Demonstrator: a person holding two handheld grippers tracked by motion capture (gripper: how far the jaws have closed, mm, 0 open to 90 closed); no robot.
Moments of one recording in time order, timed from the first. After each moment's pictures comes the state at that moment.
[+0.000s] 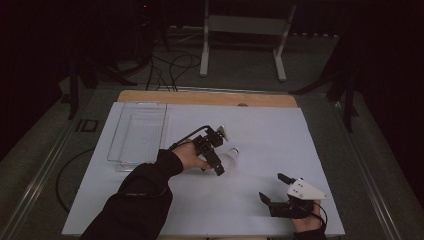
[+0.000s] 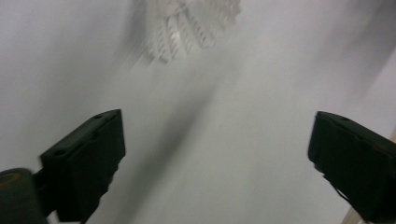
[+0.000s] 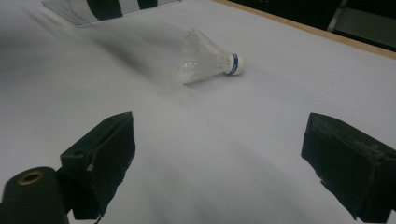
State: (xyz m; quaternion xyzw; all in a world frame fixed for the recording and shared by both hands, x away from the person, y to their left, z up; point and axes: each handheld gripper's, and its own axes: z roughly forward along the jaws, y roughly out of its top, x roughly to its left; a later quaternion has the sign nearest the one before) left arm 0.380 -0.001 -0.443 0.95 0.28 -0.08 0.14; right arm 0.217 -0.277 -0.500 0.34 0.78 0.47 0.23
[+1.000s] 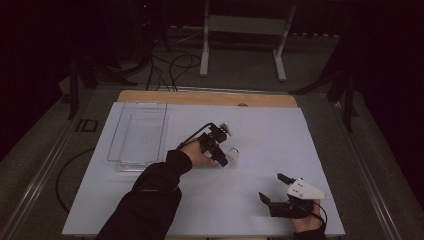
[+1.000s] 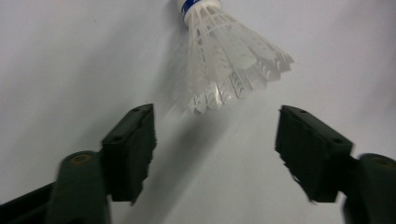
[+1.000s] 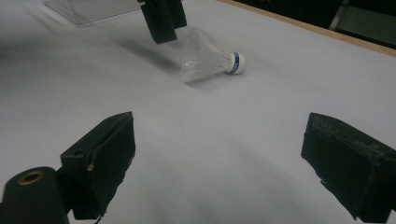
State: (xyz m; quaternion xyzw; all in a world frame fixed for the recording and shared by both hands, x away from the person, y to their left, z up) left arm 0.400 -0.014 -0.466 0.94 0.31 -0.04 0.17; right arm 0.218 -0.278 -0.501 0.34 0.78 0.47 0.23
